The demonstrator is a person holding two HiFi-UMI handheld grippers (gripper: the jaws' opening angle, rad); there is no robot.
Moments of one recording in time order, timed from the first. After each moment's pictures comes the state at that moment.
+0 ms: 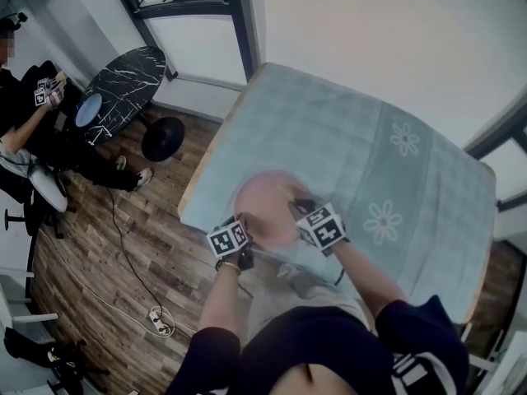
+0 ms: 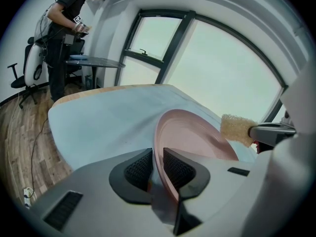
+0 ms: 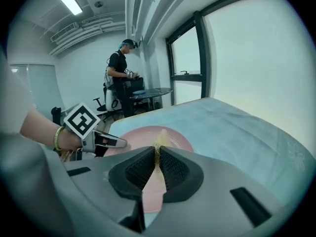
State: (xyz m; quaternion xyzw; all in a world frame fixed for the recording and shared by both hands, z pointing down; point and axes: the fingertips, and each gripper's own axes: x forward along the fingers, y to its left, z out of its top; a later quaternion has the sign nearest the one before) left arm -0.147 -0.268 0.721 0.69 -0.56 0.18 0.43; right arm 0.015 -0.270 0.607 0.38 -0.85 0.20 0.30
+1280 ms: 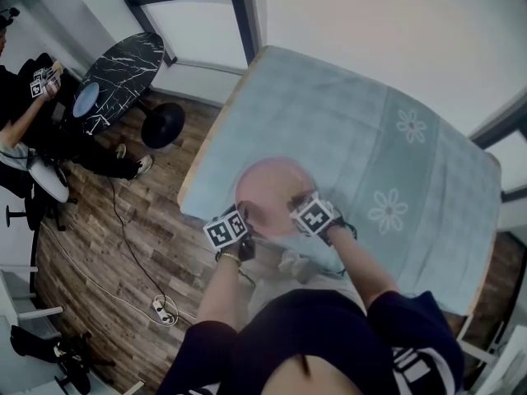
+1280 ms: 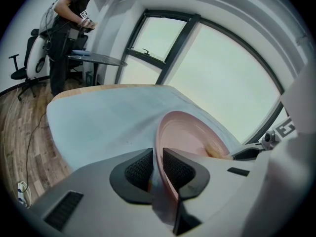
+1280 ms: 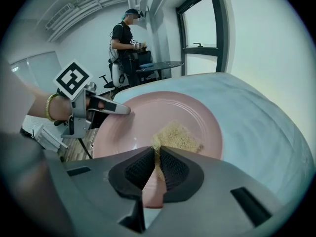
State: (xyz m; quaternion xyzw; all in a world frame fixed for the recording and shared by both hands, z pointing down) left arm -0.150 -0.269 0.719 0.69 -0.55 0.15 0.45; right arm 0.007 -0.245 0.695 0.30 -0.81 0.24 0.45
